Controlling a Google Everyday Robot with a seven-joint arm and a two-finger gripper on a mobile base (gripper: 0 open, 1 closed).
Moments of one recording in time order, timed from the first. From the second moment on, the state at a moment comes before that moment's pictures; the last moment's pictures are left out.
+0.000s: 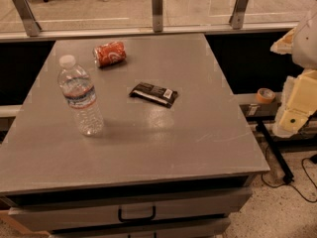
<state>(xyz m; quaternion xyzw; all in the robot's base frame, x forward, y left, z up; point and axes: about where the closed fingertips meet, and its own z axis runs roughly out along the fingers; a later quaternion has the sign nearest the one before) 0.438 -0.217 0.976 -0.60 0.78 -0.03 0.16</state>
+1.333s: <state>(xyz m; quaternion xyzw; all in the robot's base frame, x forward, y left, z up) 0.493 -0.073 0.999 -0.66 0.64 0.16 0.36</state>
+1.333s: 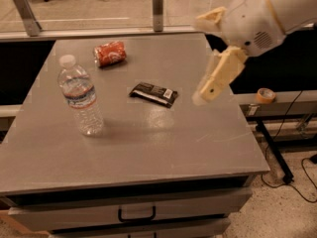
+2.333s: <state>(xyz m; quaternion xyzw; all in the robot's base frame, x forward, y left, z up) 0.511 -0.007 0.979 -0.62 0.63 0.23 0.40</state>
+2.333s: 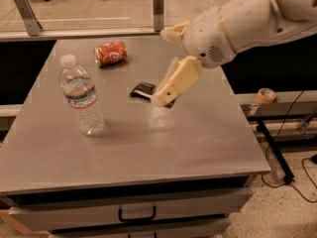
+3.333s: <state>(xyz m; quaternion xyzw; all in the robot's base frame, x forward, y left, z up) 0.536 0.131 0.894 -0.62 0.61 0.35 0.35</state>
